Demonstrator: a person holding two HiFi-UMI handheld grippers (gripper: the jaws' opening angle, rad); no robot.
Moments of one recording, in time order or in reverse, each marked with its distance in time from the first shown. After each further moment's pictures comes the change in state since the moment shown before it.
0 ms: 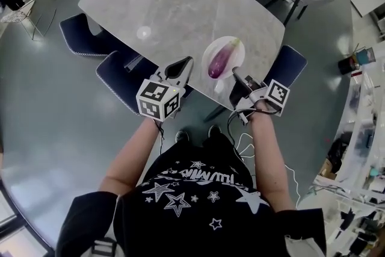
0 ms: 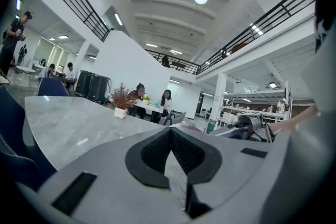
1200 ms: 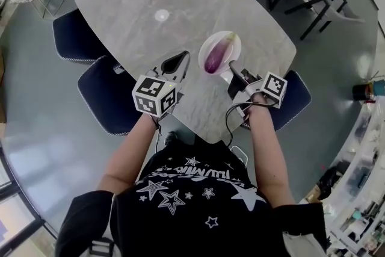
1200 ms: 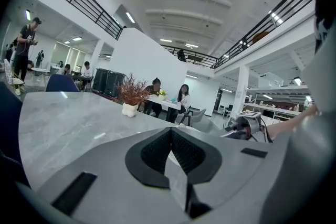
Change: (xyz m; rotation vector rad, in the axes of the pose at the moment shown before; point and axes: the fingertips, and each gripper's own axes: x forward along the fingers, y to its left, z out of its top) left arm 0.127 0.044 -0.017 -0.038 0.026 0.197; right arm 0.088 -0.063 0.123 -0.035 0.221 -0.028
